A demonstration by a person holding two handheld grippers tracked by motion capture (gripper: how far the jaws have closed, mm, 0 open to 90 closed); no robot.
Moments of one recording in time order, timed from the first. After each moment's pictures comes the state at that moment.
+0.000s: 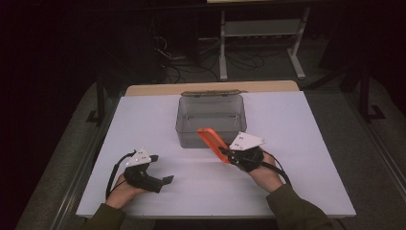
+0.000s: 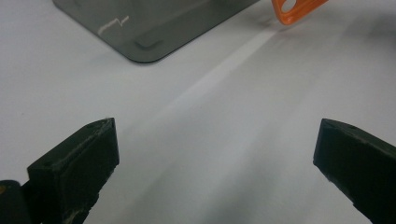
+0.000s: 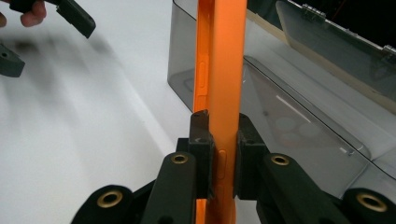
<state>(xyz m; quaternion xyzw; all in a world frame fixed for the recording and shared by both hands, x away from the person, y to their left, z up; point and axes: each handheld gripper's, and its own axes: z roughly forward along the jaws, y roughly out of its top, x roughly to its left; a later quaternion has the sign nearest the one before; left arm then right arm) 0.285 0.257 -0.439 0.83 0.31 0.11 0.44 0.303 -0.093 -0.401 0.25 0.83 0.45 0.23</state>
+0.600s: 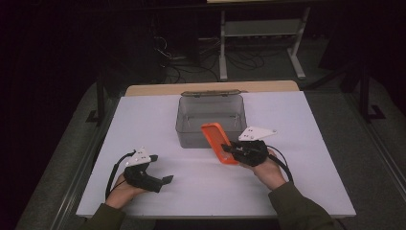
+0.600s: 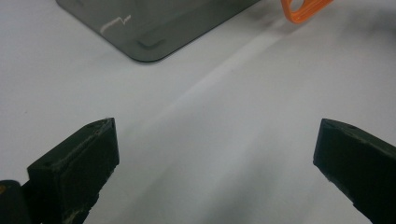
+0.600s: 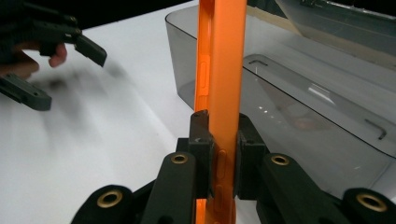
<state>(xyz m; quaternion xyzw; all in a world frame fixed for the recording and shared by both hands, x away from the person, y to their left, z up) 0.285 0.257 -0.439 0.83 0.32 0.11 0.44 0.316 -0.110 -0.399 0.30 0.80 0.49 0.14</state>
